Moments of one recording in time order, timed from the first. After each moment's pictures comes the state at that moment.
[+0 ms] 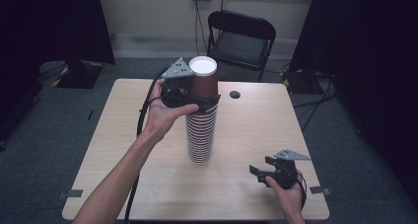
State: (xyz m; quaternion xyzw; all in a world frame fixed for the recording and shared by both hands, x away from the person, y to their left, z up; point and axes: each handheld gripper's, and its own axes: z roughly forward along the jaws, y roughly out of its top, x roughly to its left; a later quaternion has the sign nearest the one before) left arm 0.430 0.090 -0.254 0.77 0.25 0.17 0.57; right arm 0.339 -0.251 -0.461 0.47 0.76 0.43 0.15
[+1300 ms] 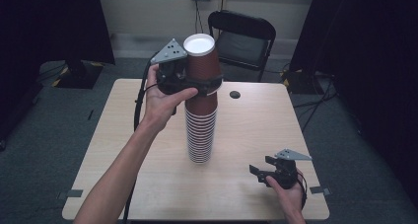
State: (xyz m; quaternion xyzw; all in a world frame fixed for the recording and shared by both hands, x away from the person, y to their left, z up) left arm 0.425 0.094 -0.210 0.71 0.24 0.19 0.63; right arm 0.339 -0.252 -0.461 0.47 0.75 0.44 0.15
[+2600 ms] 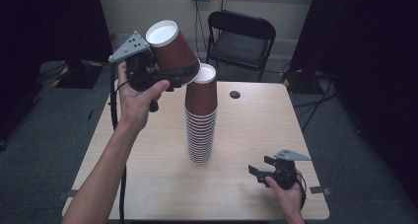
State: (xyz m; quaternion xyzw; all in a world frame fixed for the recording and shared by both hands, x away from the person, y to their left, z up) left arm 0.409 0.148 -0.197 0.66 0.27 0.22 0.67; right arm 0.338 -0.250 -0.460 0.46 0.76 0.44 0.14
